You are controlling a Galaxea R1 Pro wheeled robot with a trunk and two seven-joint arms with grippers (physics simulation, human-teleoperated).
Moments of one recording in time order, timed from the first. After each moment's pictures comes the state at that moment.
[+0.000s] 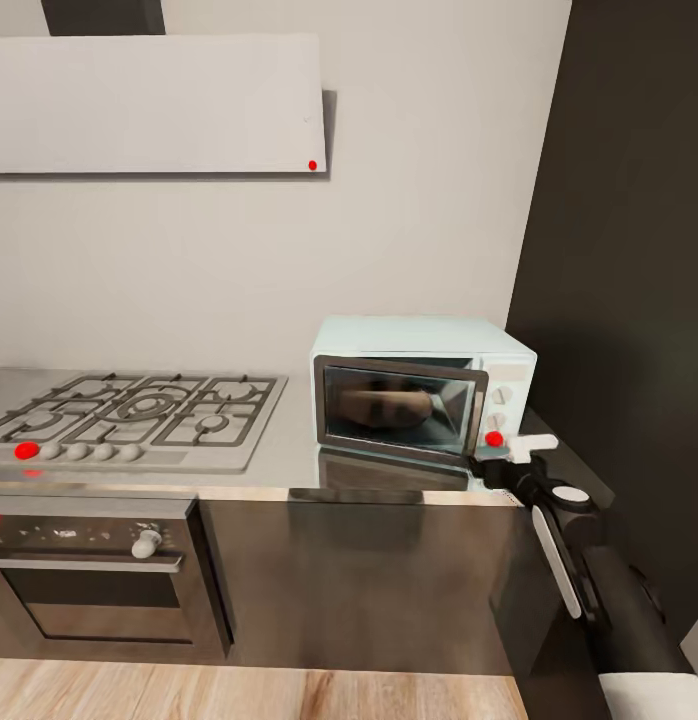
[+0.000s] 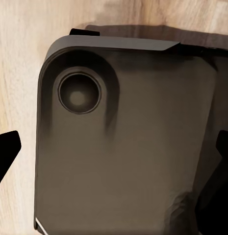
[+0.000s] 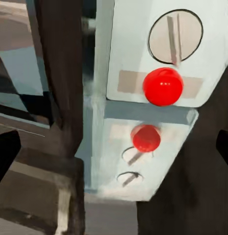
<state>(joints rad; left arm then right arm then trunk) 0.00 -0.03 0.01 -0.08 0.11 -0.05 0.00 -0.50 -0.12 -0.02 -1.45 0.02 0.66 0.08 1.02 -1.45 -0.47</state>
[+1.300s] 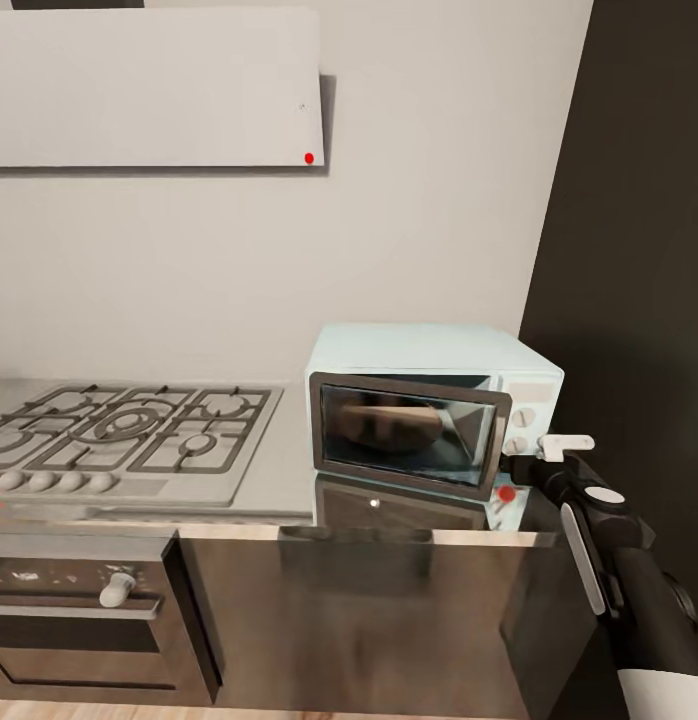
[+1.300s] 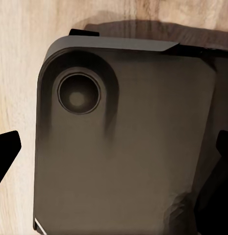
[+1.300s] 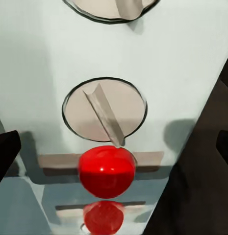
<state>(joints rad) 0.00 -0.03 0.01 -0.08 0.11 -0.05 -0.01 -0.50 -0.14 -0.14 -1.45 0.02 0.64 0.09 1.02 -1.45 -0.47</state>
